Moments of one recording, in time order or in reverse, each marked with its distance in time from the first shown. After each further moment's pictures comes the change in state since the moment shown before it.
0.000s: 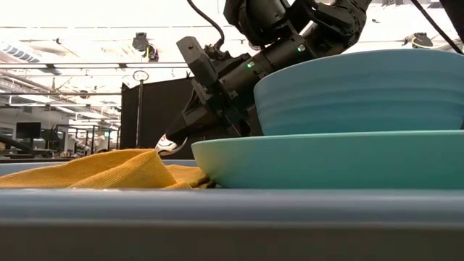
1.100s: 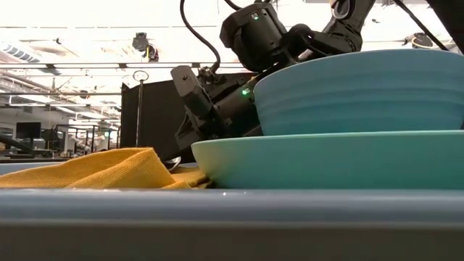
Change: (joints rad) left arm 0.000 0.000 0.000 -0.001 0.005 0.002; right arm -0.002 0.103 -0.002 0.136 -0.026 0.002
